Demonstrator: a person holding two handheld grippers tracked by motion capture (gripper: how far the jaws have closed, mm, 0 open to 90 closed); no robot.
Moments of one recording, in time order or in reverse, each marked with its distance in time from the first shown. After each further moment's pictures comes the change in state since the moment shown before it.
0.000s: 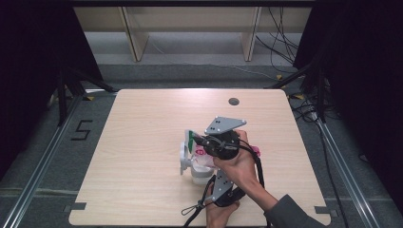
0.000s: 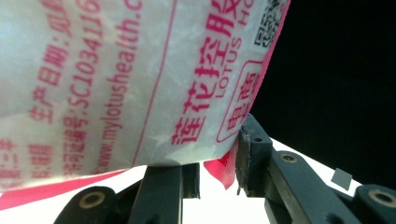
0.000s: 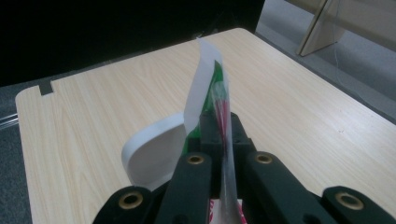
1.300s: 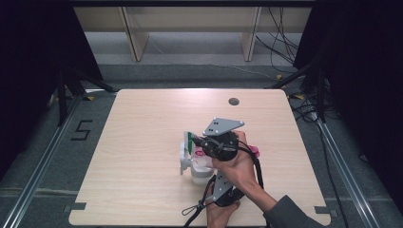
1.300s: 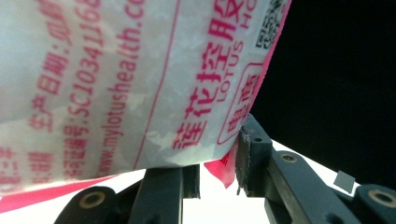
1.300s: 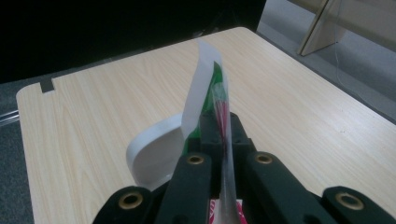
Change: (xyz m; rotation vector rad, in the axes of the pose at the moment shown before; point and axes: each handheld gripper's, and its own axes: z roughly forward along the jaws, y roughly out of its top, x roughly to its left) left arm -0.005 0.001 0.005 -0.066 0.003 -0.058; right arm 0.005 0.001 0.001 -0.003 -0.005 -0.003
